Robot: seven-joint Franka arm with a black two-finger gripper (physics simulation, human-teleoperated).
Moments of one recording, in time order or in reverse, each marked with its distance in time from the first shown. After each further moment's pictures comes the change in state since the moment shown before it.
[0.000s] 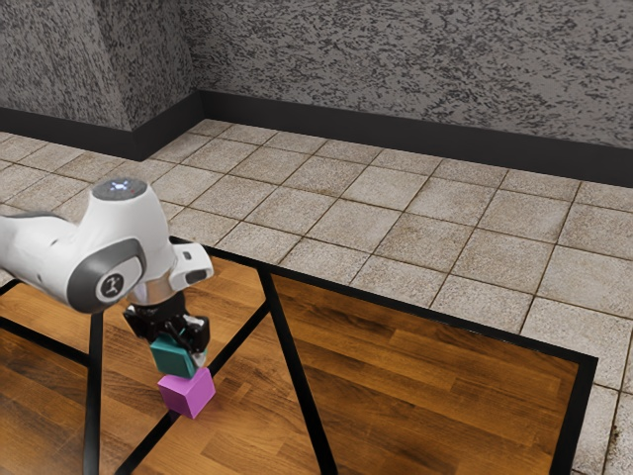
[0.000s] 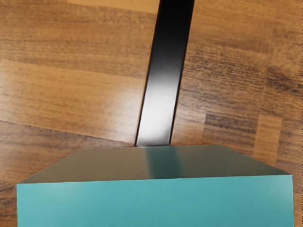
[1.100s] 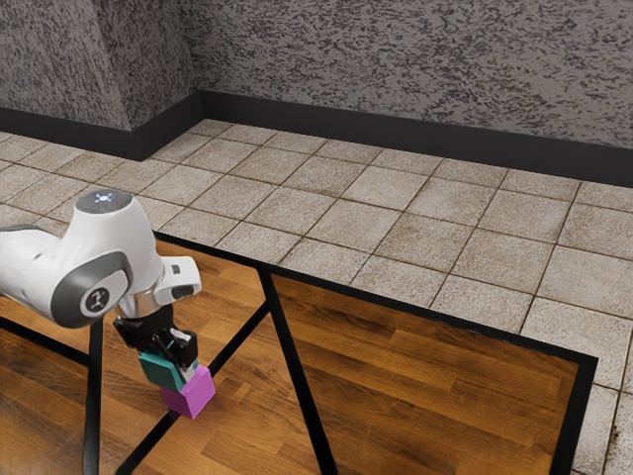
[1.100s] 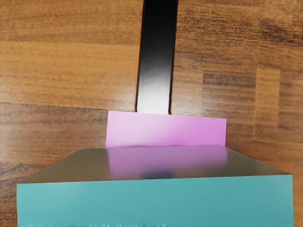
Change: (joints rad) arm 0.004 -0.074 0.000 -0.081 -0.015 0.011 0.112
